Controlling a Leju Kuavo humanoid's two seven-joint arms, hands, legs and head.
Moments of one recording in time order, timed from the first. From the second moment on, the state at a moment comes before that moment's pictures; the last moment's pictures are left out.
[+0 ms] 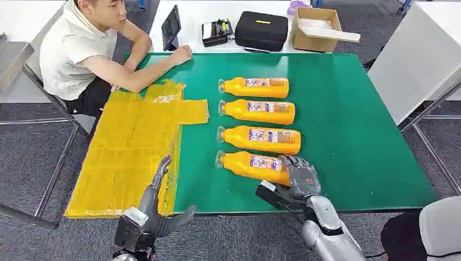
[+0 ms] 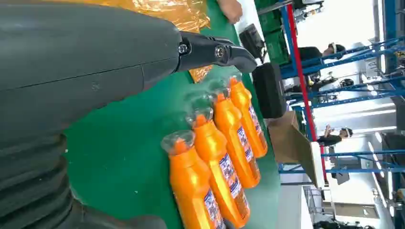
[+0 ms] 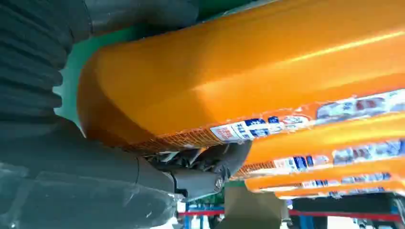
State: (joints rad) left arm 0.09 -0.13 -0.38 -1.49 -0.19 0.06 -0.44; right arm -0.11 -0.19 0.40 -1.17 1.05 -0.18 -0.07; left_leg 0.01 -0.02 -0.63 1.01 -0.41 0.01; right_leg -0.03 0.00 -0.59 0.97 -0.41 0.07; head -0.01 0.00
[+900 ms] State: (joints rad) left arm 0.10 -0.19 -0.39 -1.41 0.39 -0.08 -0.40; right arm 0.03 -0.09 0.38 -1.50 0.43 -0.13 -0.49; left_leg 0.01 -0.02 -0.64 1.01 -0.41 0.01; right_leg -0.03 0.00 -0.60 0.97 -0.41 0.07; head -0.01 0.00
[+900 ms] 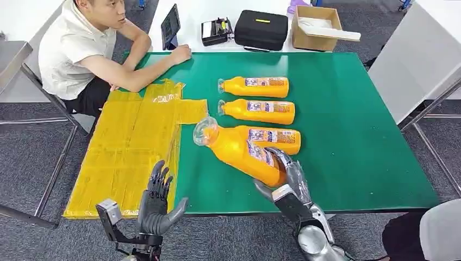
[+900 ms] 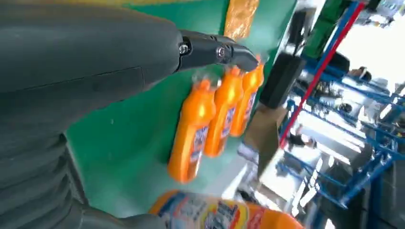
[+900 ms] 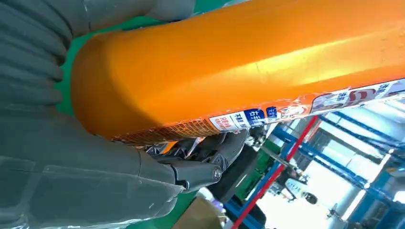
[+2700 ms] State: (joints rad) left arm -0.06 -0.20 -0.39 -1.32 0.41 -0.24 -0.42; right arm -0.18 0.05 0.73 -1.18 0.47 -0.02 -0.51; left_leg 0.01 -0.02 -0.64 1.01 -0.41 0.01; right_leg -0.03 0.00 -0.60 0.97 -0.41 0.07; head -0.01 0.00
